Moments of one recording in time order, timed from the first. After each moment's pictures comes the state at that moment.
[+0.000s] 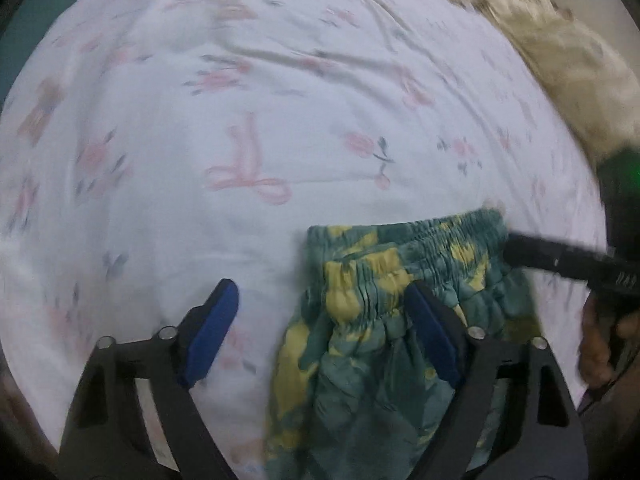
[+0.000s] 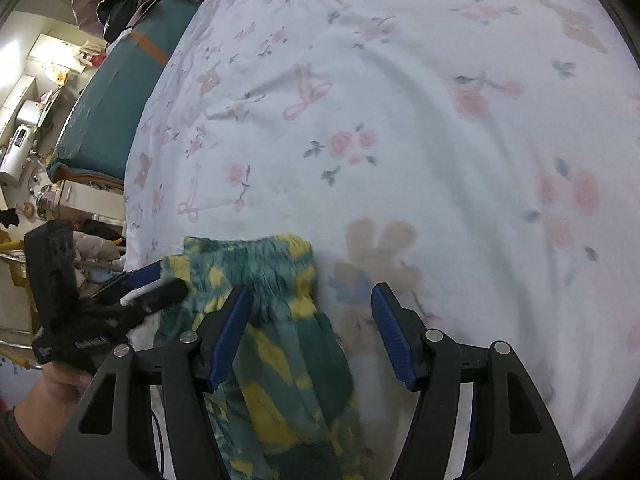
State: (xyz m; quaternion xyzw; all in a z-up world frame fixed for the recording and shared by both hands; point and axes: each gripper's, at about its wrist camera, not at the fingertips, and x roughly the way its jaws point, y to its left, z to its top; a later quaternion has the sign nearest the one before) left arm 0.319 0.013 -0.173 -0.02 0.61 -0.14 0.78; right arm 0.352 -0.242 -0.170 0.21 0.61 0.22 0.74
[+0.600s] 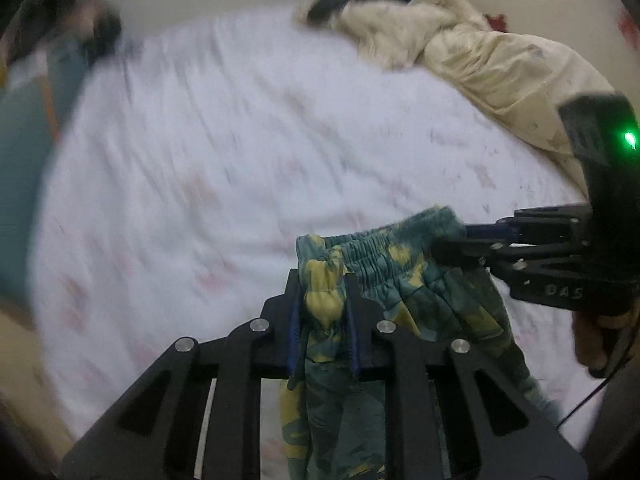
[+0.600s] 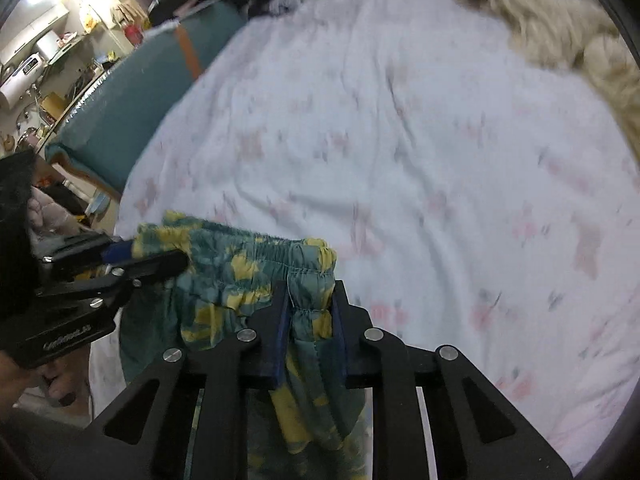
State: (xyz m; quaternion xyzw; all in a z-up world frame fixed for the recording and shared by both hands) left arm 0.356 -0.020 -0.063 0.07 0.45 -0.20 0.87; right arm 0.402 -0.195 -0.076 0.05 0.52 0.21 0.83
